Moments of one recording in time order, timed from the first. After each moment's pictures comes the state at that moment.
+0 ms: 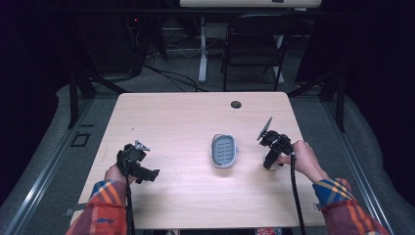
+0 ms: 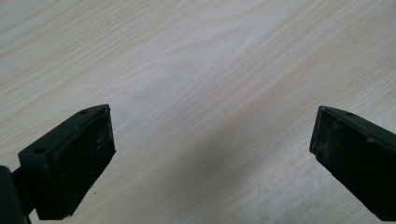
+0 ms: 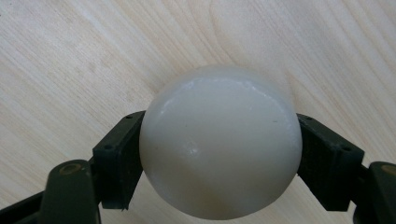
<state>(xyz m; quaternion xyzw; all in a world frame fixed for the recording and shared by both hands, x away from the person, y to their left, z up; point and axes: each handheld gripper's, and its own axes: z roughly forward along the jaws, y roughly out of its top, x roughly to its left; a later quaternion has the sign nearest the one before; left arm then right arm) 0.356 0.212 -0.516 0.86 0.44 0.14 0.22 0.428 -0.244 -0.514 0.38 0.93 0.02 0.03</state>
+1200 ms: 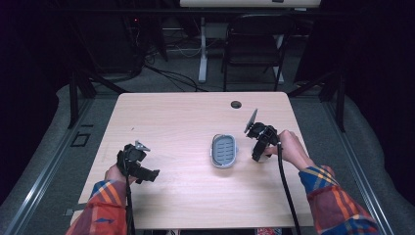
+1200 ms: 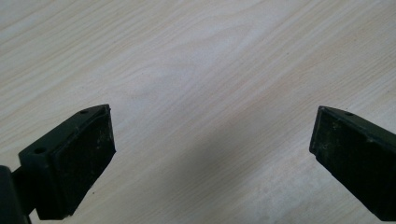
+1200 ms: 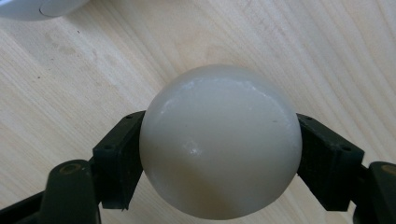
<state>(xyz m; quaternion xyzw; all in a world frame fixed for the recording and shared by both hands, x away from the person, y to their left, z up) 0.356 0.211 -0.517 0.86 0.44 0.14 0.21 0.454 -0.205 -0.502 0.35 0.94 0.01 0.03</state>
